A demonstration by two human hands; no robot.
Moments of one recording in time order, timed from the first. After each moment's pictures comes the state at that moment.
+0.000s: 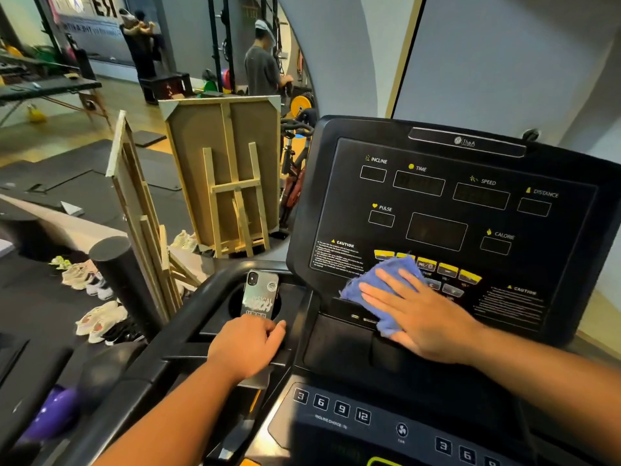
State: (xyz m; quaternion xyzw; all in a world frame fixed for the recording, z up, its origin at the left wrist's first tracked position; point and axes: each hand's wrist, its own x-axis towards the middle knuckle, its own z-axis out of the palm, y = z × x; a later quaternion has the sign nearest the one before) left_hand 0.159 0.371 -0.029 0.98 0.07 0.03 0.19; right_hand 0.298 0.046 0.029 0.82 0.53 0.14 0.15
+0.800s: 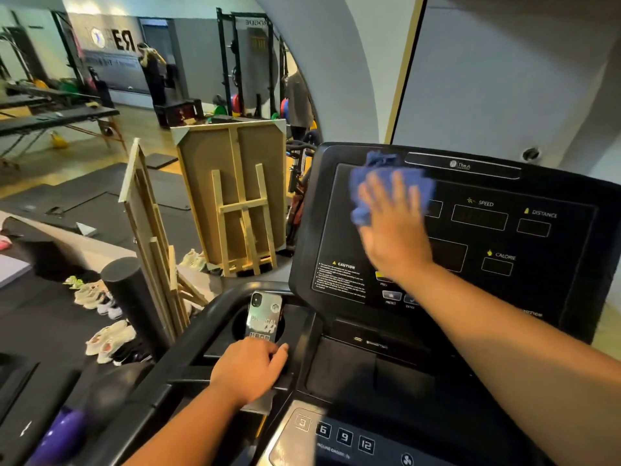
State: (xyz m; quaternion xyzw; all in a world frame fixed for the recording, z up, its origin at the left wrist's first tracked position) left_hand 0.158 0.371 -0.031 0.98 0.08 0.04 0.20; right_hand 0.360 0.157 0.124 0.87 0.31 0.38 -0.02
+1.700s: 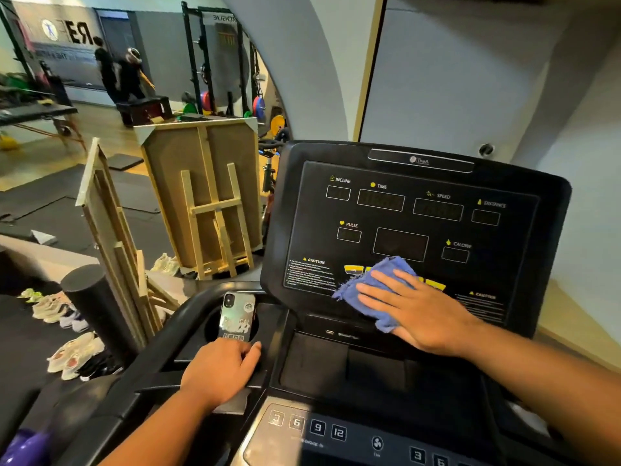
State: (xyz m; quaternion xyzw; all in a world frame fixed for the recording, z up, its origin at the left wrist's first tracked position) left_hand 0.156 0.369 -0.024 0.98 0.09 0.02 0.20; right_hand 0.314 0.013 0.057 0.82 0.51 0.18 0.16
